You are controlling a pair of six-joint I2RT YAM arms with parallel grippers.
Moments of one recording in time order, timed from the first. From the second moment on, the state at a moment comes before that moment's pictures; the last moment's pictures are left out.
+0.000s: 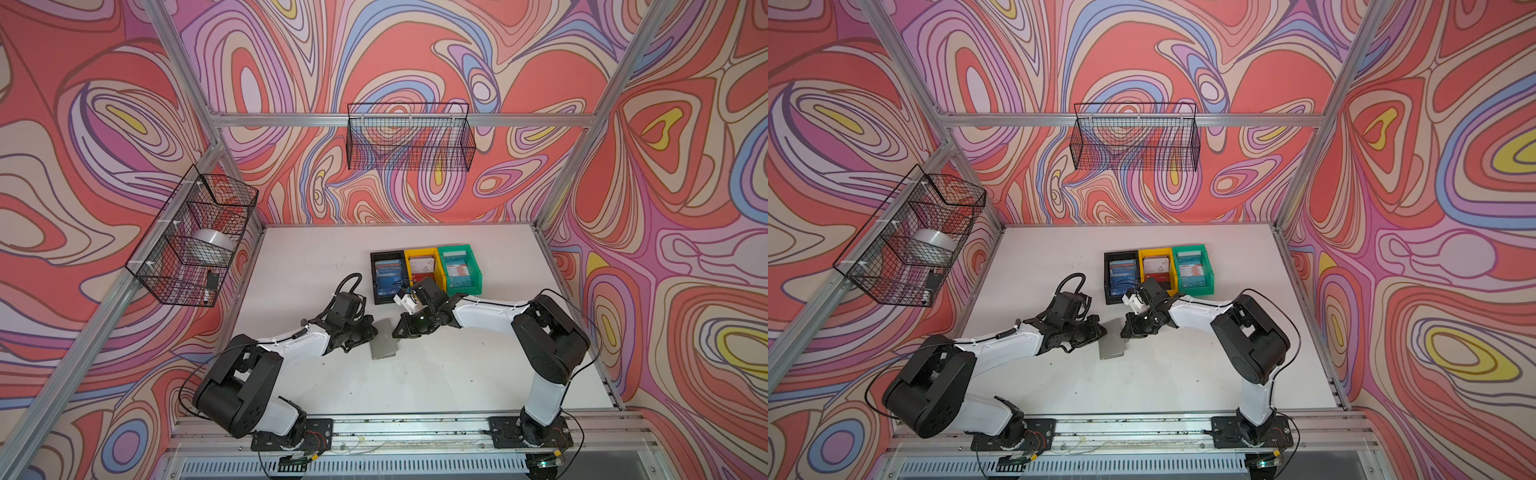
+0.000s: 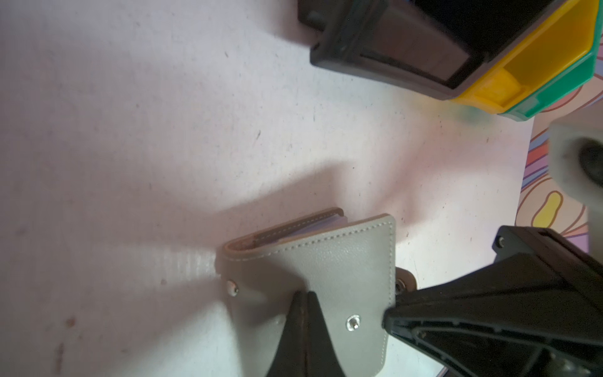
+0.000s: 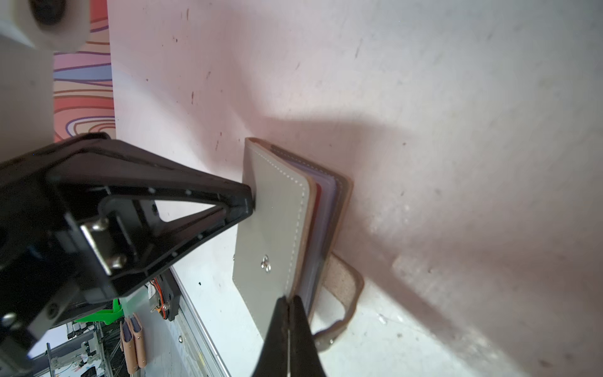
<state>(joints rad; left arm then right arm) -0.49 1.45 0.59 -0.07 0.32 -0.81 0.69 1.84 1.05 -0.24 -0.59 0.49</state>
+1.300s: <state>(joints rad) -0.40 1.21 0.59 -0.46 0.16 -0.76 0.78 1.95 1.28 -0.27 -0.67 0.47</state>
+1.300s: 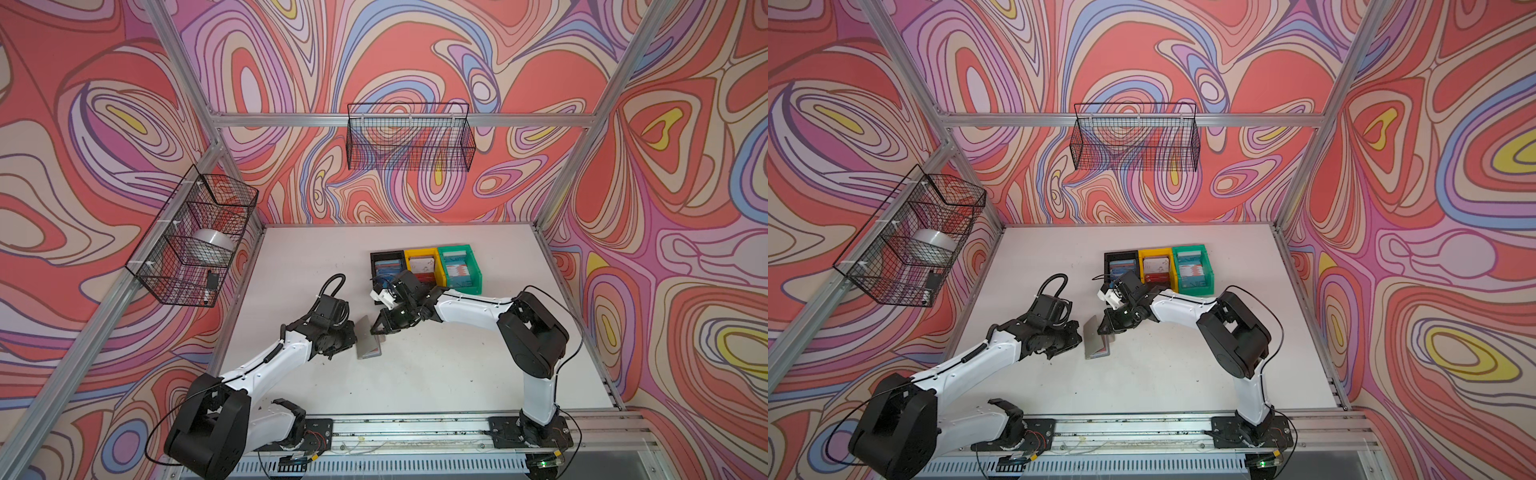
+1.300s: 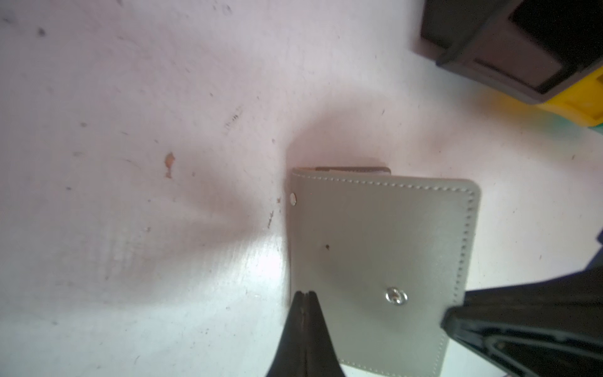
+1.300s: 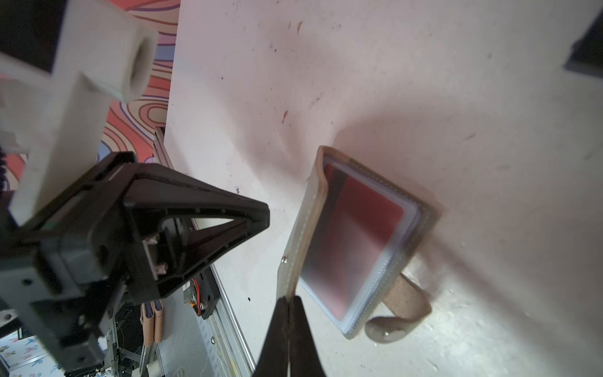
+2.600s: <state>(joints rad) -0.37 1.26 0.56 -0.41 0.34 -0.67 0.79 2.04 1.31 -0.21 -0.73 0.49</state>
